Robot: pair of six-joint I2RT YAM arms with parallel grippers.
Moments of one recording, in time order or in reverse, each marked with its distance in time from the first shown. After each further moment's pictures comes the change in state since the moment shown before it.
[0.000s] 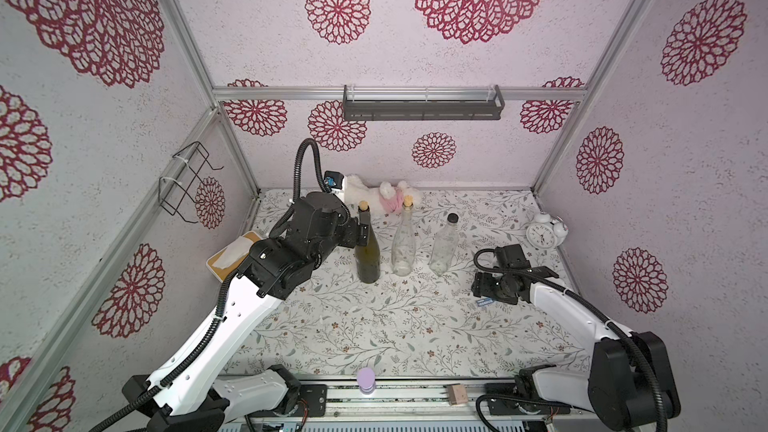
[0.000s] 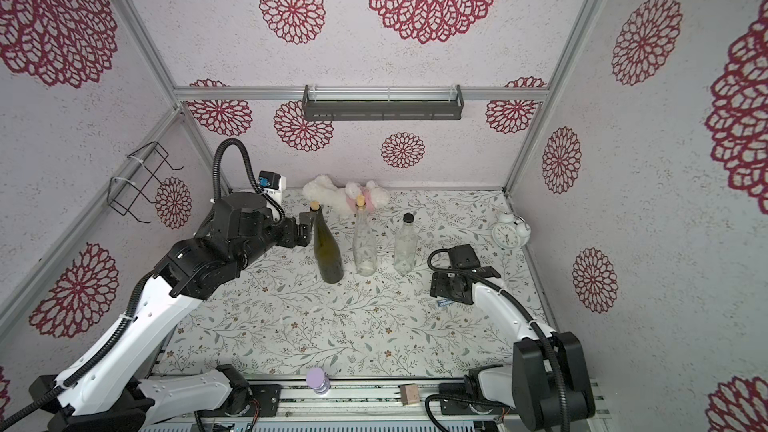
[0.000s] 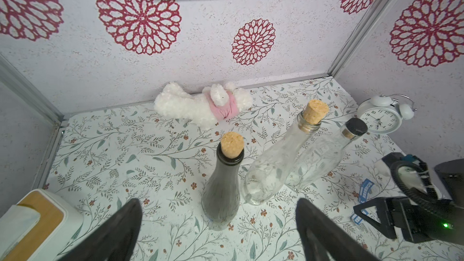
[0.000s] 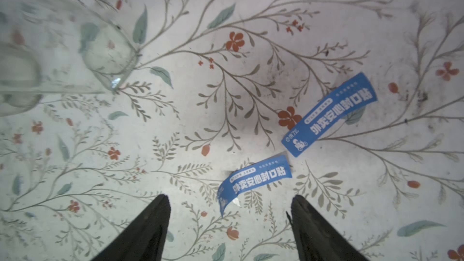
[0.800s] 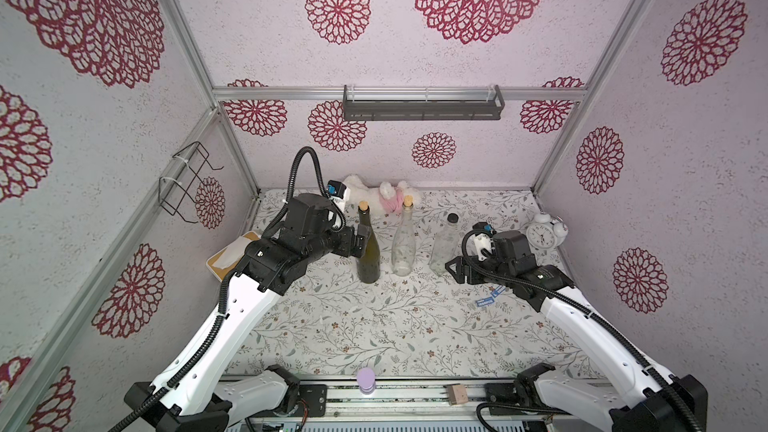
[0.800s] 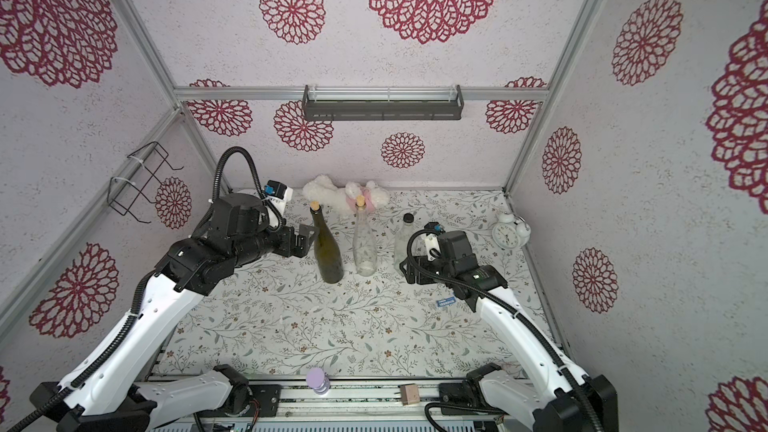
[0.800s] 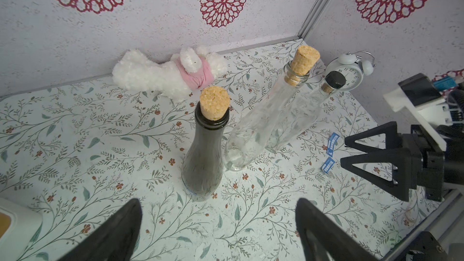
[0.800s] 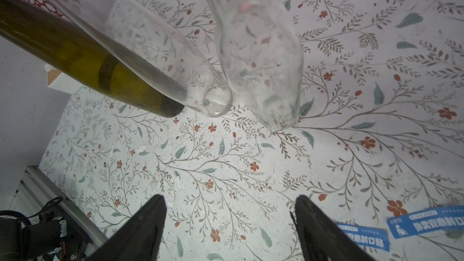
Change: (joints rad) left arm 0.109 0.003 -0.065 -0.024 0.316 0.078; right arm 0.201 -0.159 0.154 0.085 -0.175 -0.074
